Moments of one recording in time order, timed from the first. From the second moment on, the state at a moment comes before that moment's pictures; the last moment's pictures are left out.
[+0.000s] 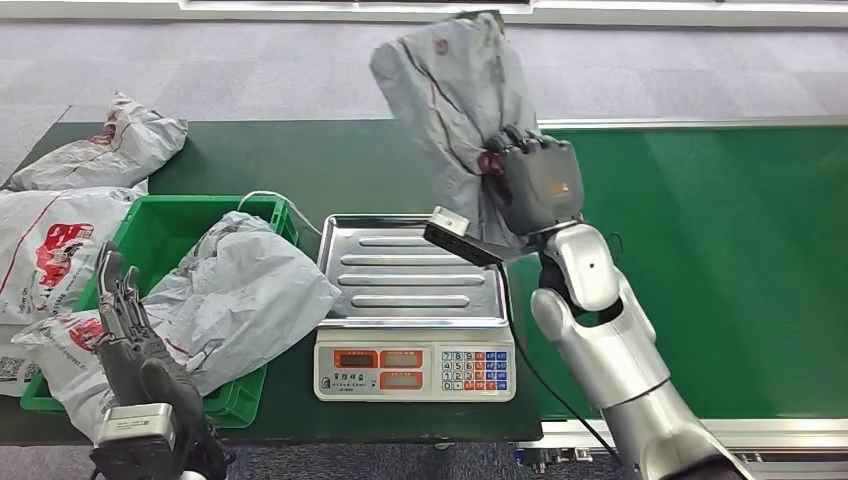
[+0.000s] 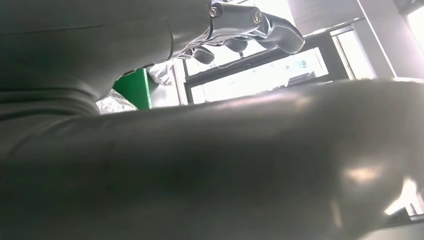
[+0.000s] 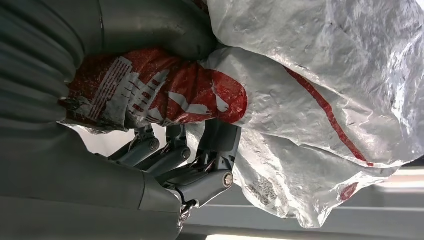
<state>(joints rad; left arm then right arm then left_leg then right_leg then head) 0.16 -0.18 -0.21 -1.83 -0.38 0.51 -0.43 -0.63 0.02 0.37 -1.25 1.20 -0.22 -0.06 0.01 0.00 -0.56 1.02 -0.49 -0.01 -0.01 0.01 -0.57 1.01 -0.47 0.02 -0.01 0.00</state>
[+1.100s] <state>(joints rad) 0.15 -0.20 -0.22 -1.87 -0.47 0.57 -0.35 -0.45 0.20 0.57 -1.11 1.06 -0.23 0.18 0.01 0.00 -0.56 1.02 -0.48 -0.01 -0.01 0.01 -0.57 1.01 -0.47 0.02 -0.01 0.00</state>
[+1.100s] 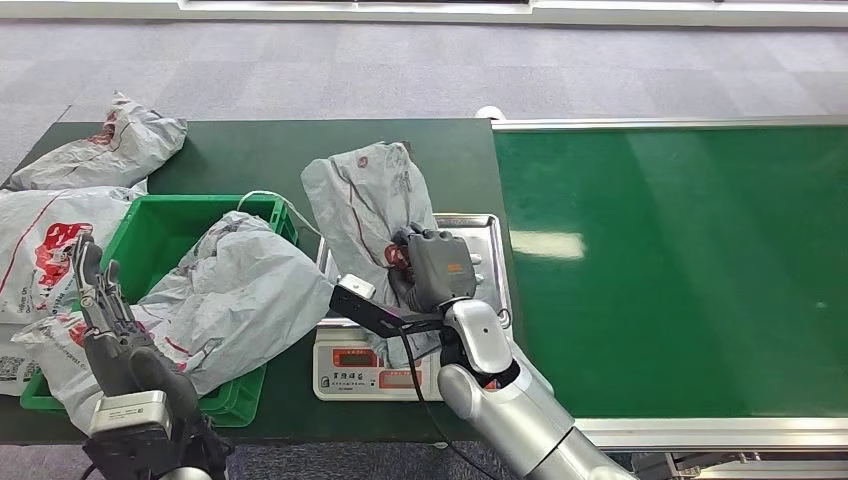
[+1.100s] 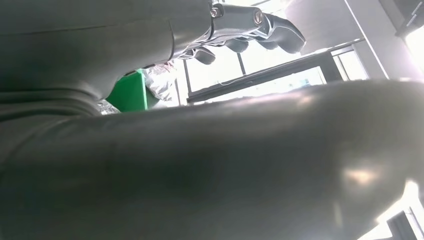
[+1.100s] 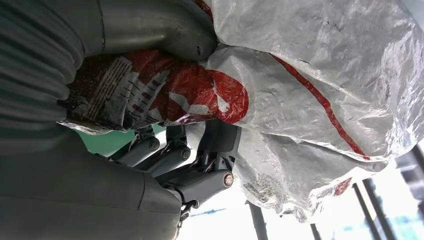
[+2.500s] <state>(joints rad) 0.14 -0.21 -0.24 -1.89 -0.70 0.52 -0.29 -0.25 0.18 0.38 -1.45 1.33 -0.39 0.15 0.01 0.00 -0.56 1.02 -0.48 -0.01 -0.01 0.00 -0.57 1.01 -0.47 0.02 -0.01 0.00</state>
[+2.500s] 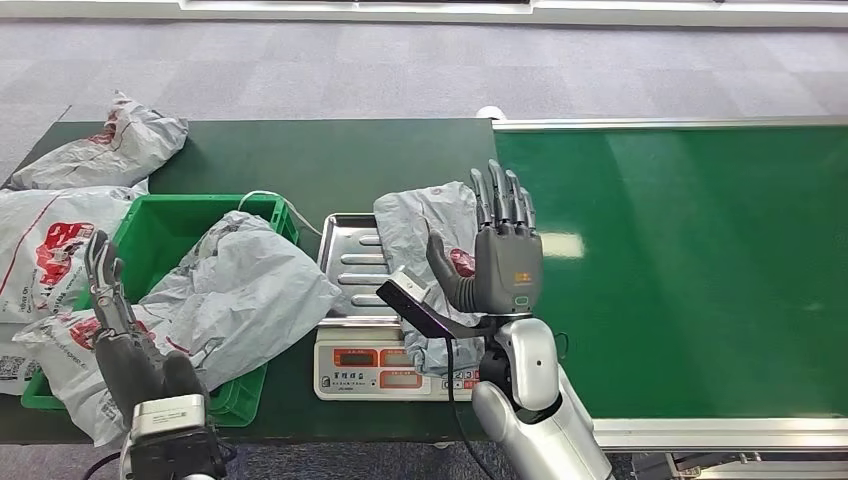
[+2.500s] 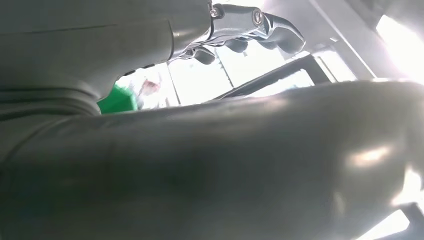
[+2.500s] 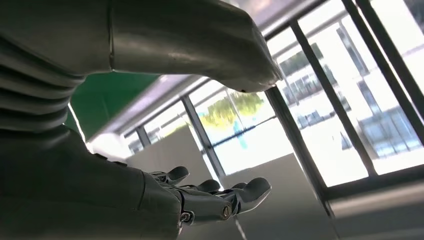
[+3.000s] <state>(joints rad) -0.32 0.12 -0.38 -1.45 -0.79 0.03 -0.16 0.05 -0.07 0.13 -1.76 1.24 -0.58 0.03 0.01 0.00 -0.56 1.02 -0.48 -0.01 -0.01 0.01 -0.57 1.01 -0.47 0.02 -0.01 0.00</state>
